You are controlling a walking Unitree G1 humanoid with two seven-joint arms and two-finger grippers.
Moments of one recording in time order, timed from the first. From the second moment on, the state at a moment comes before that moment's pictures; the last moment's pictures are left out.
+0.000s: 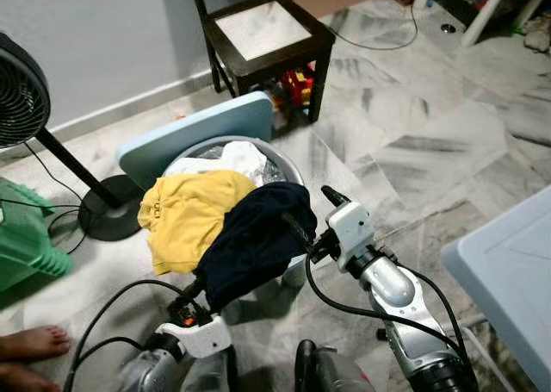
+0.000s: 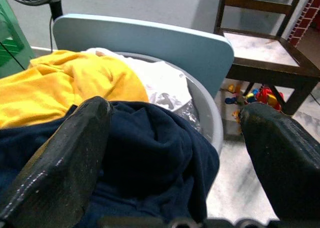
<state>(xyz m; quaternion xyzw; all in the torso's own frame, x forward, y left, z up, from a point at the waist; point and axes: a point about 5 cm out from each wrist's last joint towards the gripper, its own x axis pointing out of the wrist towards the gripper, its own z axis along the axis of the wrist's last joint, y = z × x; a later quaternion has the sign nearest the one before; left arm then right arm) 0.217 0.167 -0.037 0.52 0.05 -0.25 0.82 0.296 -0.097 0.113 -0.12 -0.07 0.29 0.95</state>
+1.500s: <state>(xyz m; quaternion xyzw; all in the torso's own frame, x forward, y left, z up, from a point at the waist) 0.273 0.135 0.225 0.23 -0.44 -0.08 0.86 0.301 -0.089 0.110 -0.13 -0.07 0.31 0.94</state>
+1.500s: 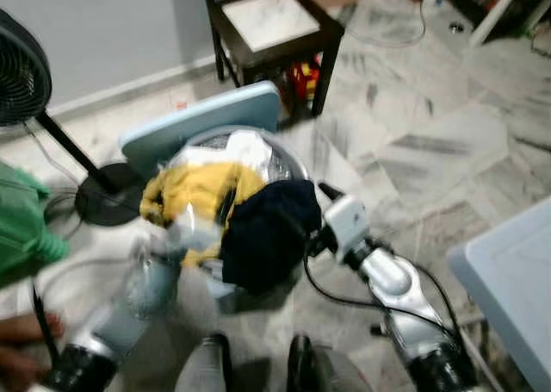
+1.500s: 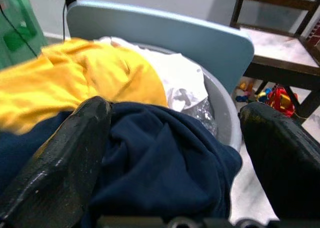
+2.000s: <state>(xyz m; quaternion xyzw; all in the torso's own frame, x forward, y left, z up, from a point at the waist) 0.243 0.167 0.131 0.27 -0.20 -0.10 0.94 0.301 -0.097 0.104 -0.14 -0.06 0.31 0.94</state>
